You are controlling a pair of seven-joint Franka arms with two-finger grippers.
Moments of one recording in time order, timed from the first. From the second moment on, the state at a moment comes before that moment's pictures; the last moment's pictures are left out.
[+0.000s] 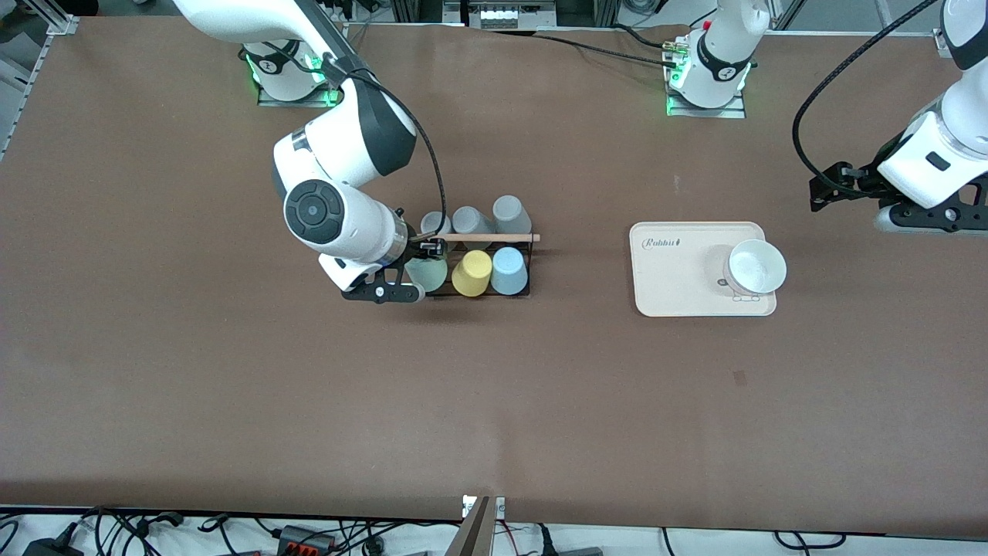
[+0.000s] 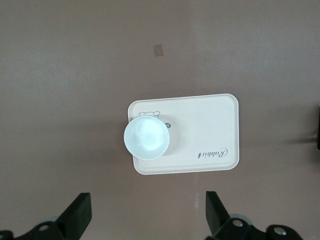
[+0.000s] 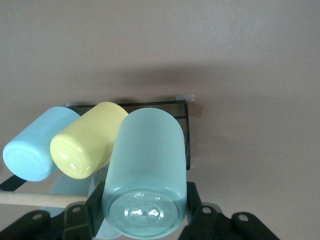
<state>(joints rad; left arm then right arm) -0.03 0.02 -0.03 -1.65 0.04 1.60 -0.02 0.51 0.55 0.03 -1.44 0.25 1.87 0.51</state>
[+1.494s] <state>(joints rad) -0.03 0.02 -0.03 -1.65 0.04 1.60 -0.02 0.50 0.51 -0.06 -1.31 0.16 1.84 0.50</state>
